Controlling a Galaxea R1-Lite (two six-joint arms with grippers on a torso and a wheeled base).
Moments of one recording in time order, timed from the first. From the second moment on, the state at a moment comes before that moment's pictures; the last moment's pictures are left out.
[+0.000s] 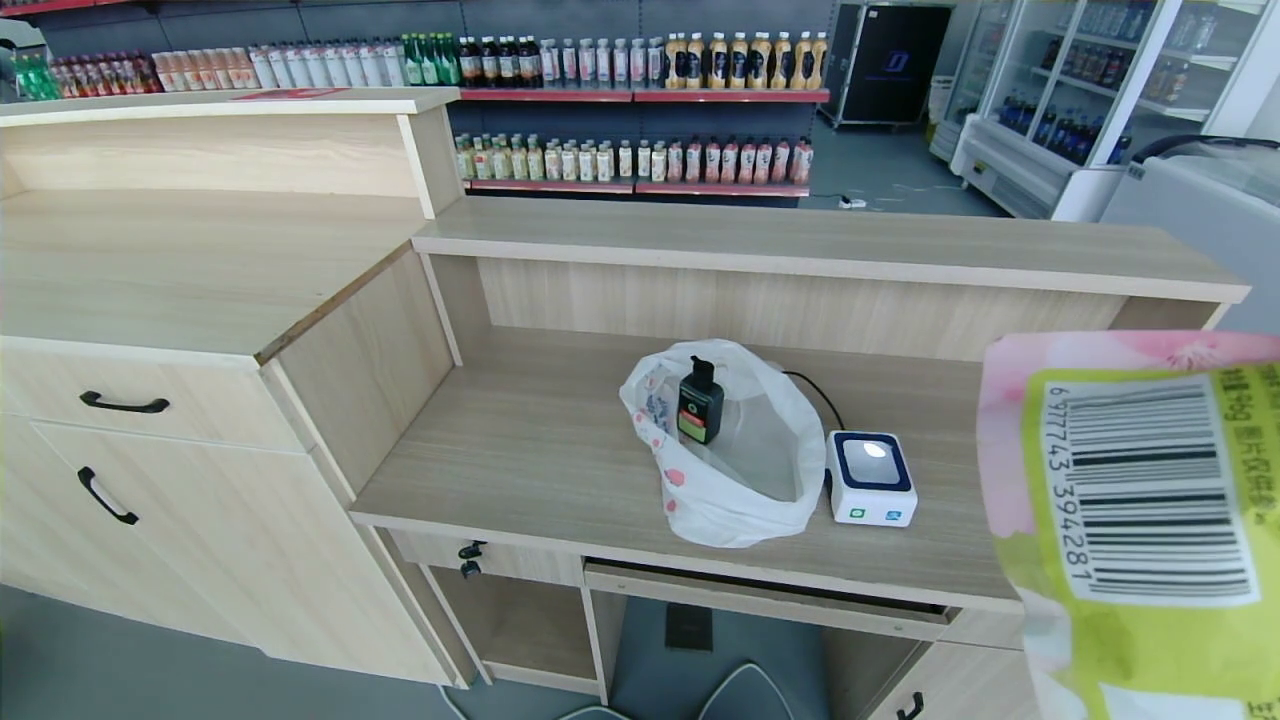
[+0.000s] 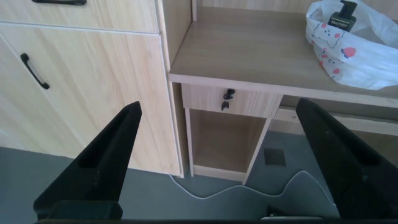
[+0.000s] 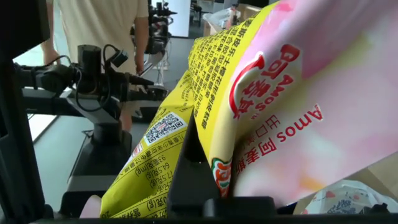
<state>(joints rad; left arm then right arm) 0.00 0.00 0.00 0.00 0.00 0.00 0.26 0.98 -0.45 -1.01 1.12 0.12</state>
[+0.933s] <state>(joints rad) 0.00 0.00 0.00 0.00 0.00 0.00 0.00 1.06 -0.51 -1.15 1.11 0.09</state>
